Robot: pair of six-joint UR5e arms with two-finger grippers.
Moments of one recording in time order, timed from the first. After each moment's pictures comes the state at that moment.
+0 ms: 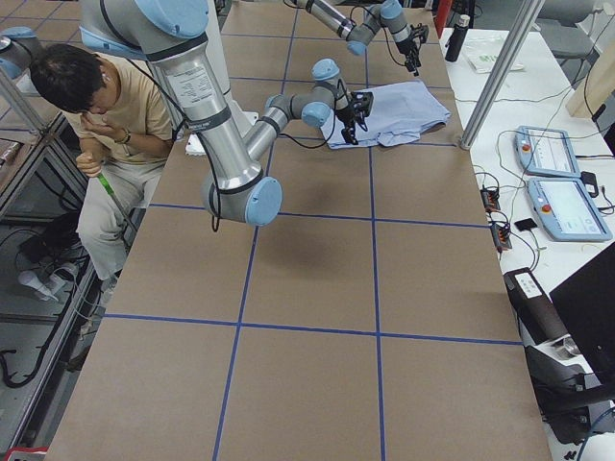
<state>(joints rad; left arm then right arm) -0.99 -2.23 -1.05 -2.43 -1.78 -0.67 0.53 -0.98 1.71 -1.31 1.54 1.55</state>
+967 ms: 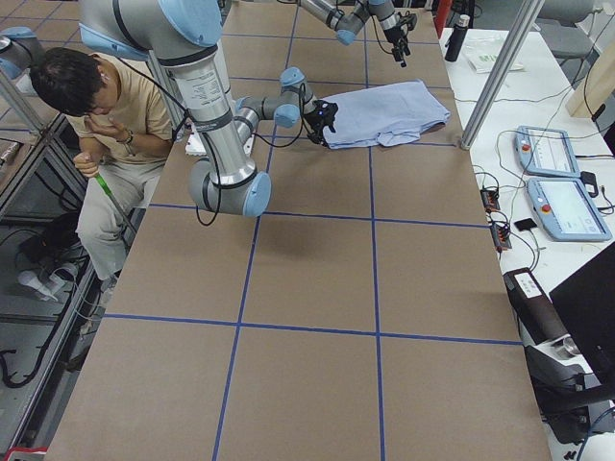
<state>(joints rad) -0.99 -2.11 -1.25 -2.39 -1.81 -0.69 0.32 -0.96 1.65 -1.34 1.35 1.91</state>
